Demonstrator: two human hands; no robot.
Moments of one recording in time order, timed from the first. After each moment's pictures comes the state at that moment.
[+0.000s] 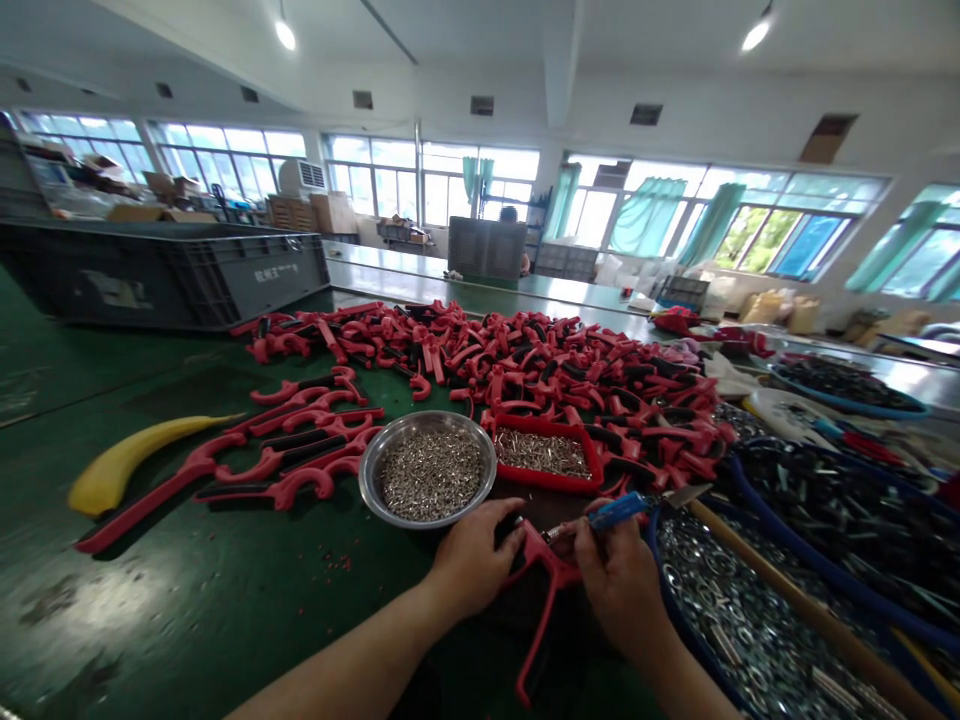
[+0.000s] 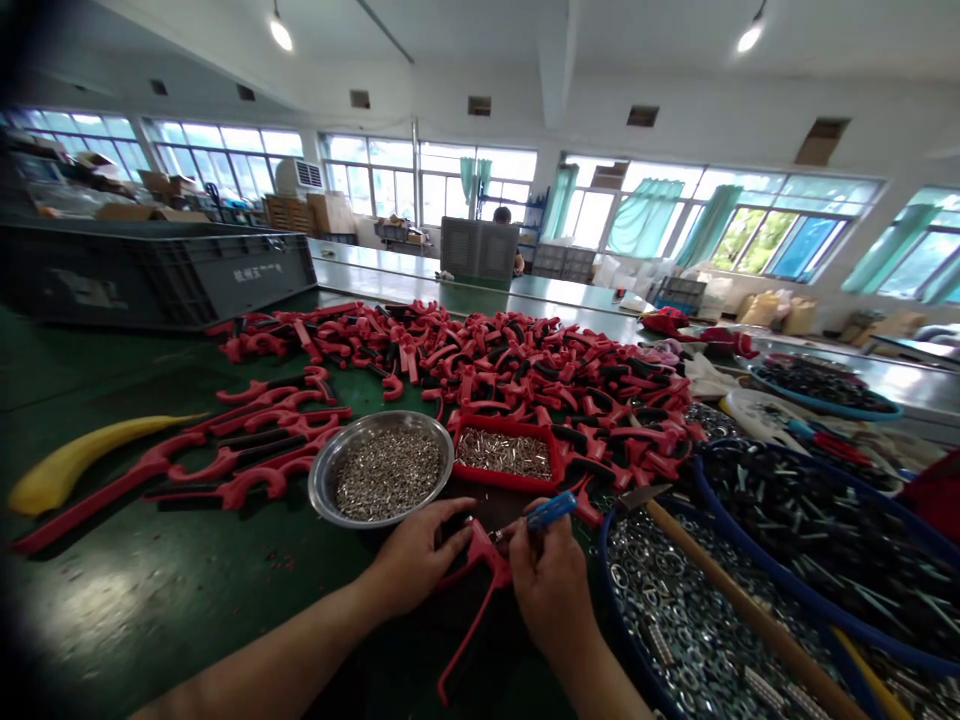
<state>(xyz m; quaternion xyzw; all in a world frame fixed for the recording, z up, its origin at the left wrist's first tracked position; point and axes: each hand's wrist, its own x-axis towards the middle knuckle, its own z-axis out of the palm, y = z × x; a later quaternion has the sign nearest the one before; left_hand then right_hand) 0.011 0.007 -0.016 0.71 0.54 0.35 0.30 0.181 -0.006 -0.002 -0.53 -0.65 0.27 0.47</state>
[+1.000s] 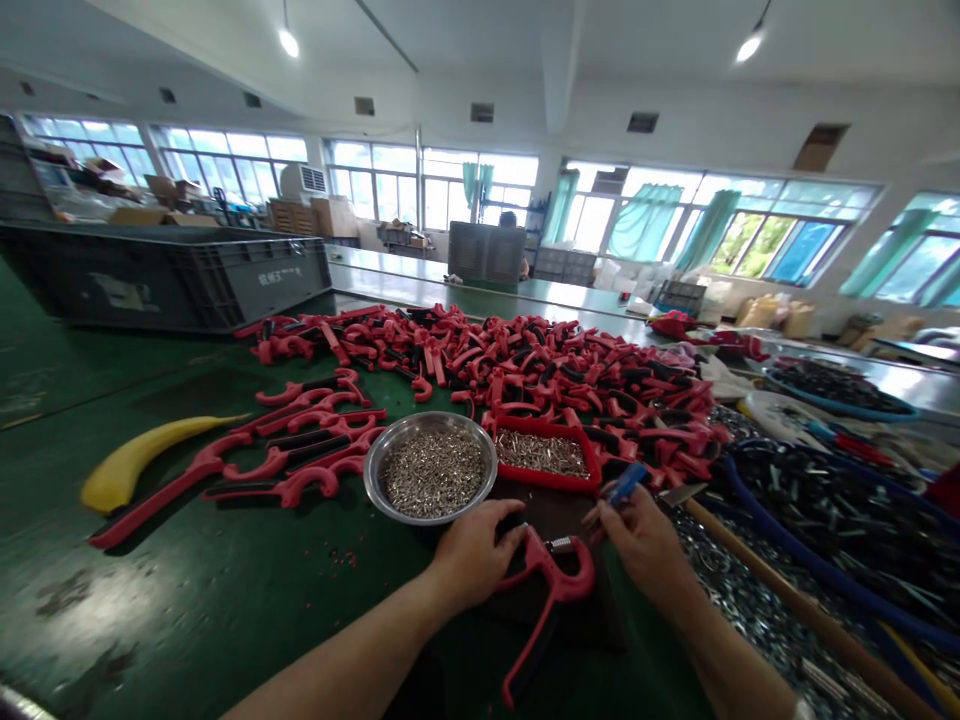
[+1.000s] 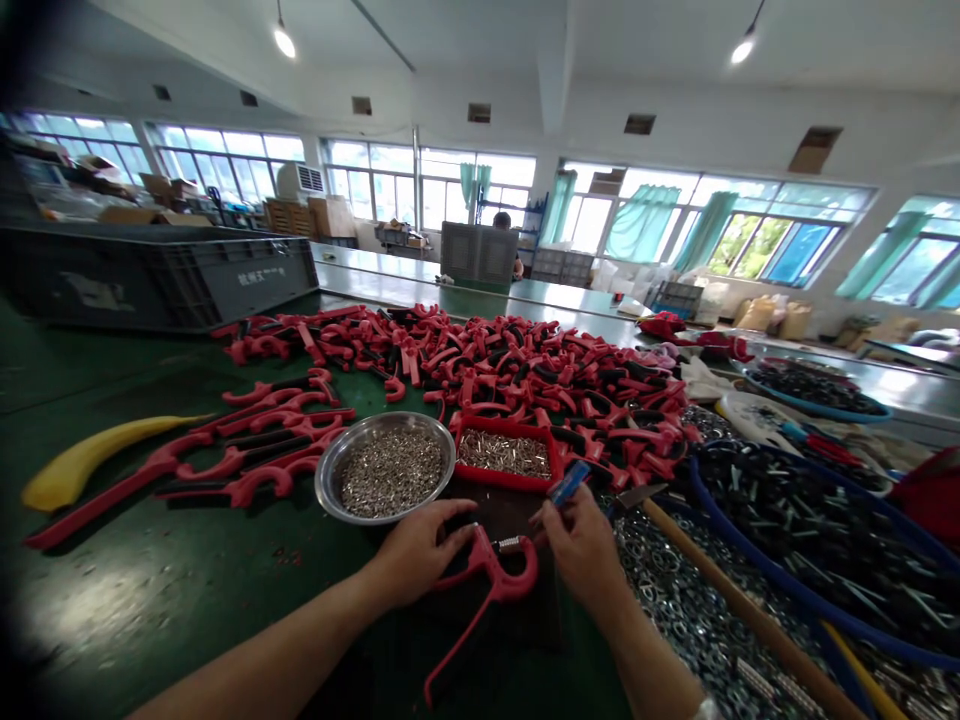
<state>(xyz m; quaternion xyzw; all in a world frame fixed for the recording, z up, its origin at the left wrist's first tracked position) 0.010 0.004 -0.010 0.73 0.54 0.31 0.29 0.213 0.015 0.018 -0.57 -0.63 0.30 0.43</state>
